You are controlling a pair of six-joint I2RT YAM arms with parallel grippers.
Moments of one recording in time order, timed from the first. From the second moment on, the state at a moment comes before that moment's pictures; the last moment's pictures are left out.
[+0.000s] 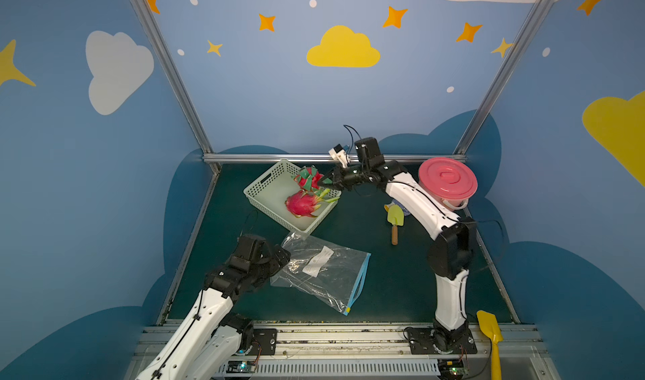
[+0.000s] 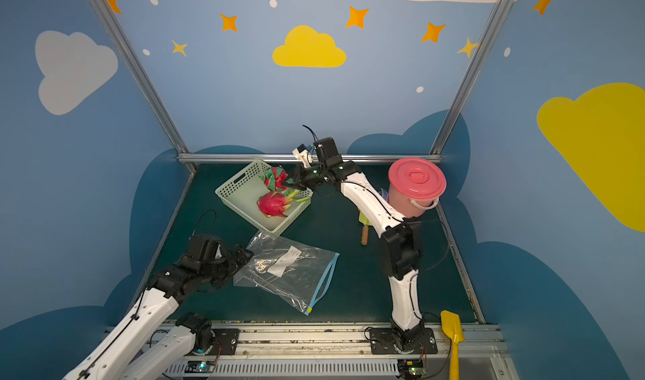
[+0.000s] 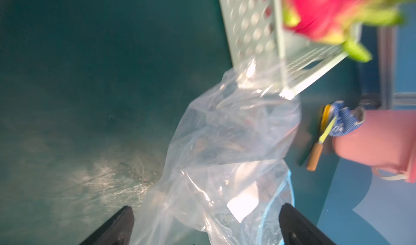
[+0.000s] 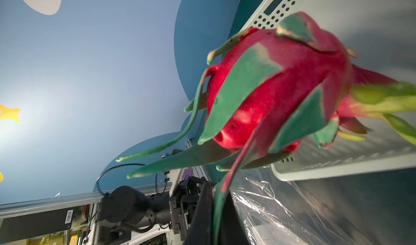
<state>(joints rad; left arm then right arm) -0.31 0.73 0.63 -0.81 0.13 -1.01 0.60 2.12 2.13 -0.60 -0.84 0.68</state>
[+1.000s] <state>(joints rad) -0.27 0.81 0.93 -0.99 -0.06 -0.85 0.57 2.29 2.43 -0.45 -0.86 0.79</state>
